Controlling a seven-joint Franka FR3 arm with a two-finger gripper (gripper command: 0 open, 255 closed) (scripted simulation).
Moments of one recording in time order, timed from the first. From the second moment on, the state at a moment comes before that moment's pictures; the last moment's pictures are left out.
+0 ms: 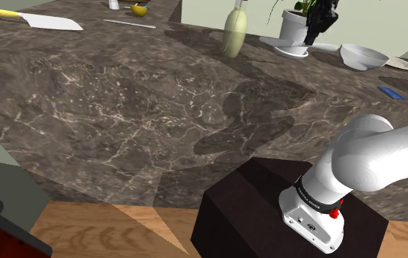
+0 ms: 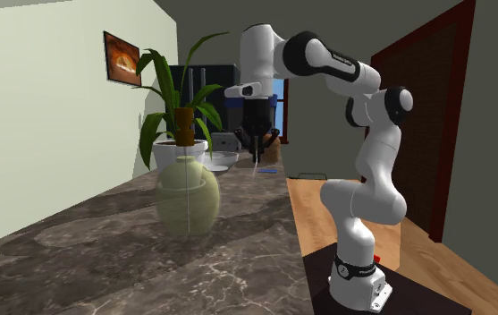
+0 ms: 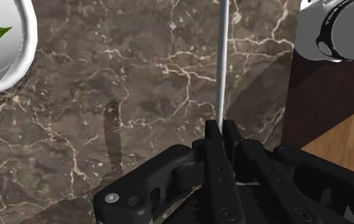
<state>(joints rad) 0.15 -0.72 -0.34 -2.14 -0.27 1.42 -1.03</state>
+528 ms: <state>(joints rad) 0.09 -0.79 -0.48 -2.13 -0.39 1.39 -1.21</state>
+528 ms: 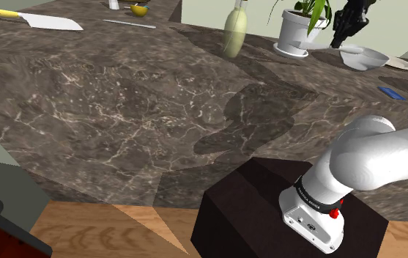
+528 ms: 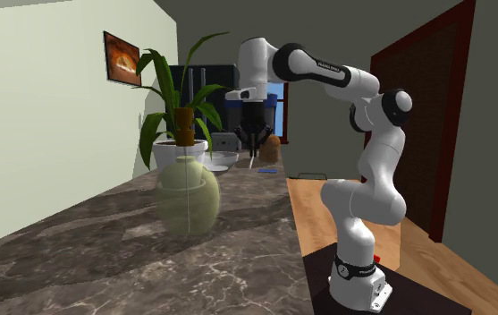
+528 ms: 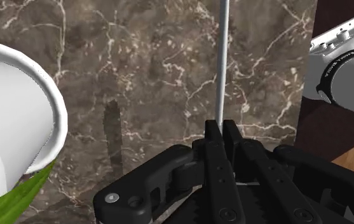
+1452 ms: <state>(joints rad) 0.08 -0.75 -0.78 -1.93 -0.56 1.37 -1.55</state>
